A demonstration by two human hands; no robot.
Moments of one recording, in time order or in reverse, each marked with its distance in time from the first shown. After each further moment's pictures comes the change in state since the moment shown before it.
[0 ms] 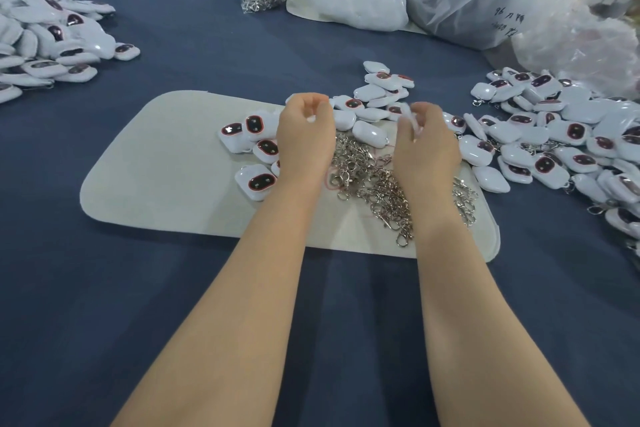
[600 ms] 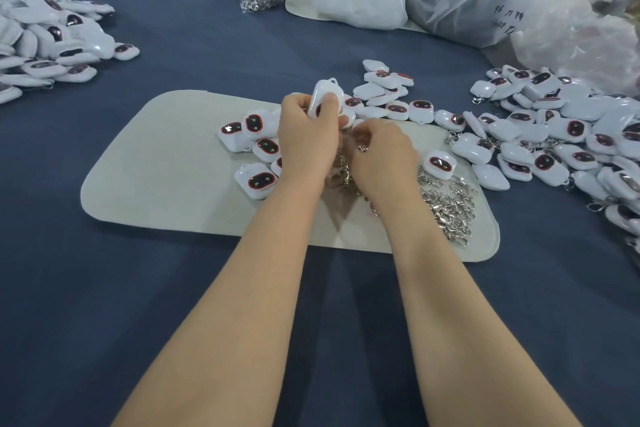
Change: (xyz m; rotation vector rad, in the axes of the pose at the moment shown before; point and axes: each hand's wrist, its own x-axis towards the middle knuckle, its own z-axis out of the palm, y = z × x) left_hand -0.005 0.004 0.002 -0.123 -0.005 -0.042; right_hand -0.023 -0.027 0.013 -0.145 -0.278 -0.111
